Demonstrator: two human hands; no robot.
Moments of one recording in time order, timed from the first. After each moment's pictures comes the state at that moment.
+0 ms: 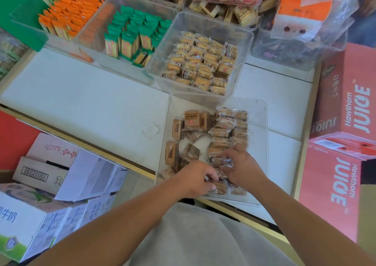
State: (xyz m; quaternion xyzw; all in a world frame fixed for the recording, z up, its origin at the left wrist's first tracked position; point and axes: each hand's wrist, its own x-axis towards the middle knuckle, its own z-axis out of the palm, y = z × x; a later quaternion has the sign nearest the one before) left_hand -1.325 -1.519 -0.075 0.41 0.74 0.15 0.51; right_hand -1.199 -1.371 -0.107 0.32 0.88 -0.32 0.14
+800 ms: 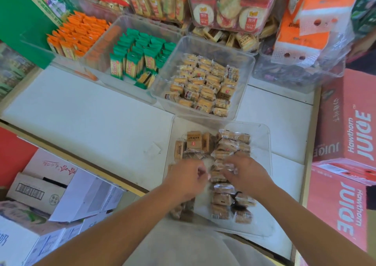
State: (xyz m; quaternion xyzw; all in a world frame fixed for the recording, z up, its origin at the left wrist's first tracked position) left_hand -1.373 -1.503 -0.057 0.36 0.83 0.19 0.38; right_hand -1.235 -1.339 -0.080 0.30 0.90 -0.31 0.10
